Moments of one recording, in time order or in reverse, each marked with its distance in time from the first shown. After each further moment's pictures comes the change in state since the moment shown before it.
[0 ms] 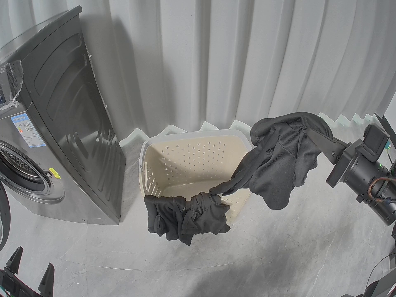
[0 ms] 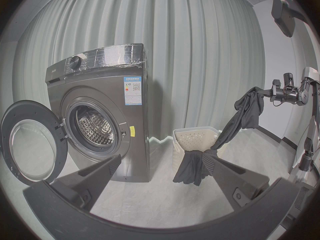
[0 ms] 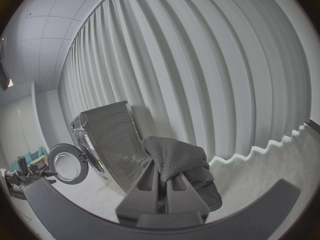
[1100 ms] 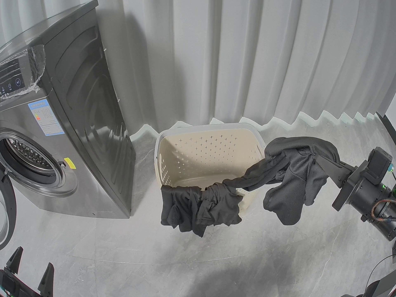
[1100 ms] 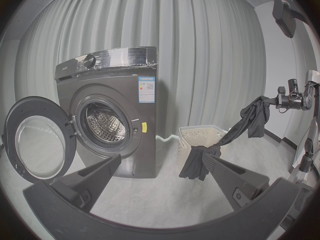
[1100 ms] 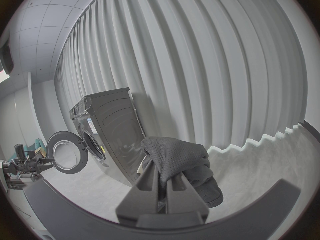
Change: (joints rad) left arm 0.000 0.000 0.000 0.000 0.001 -0.006; right arm -0.015 -0.065 0.138 0.018 -0.030 -0.027
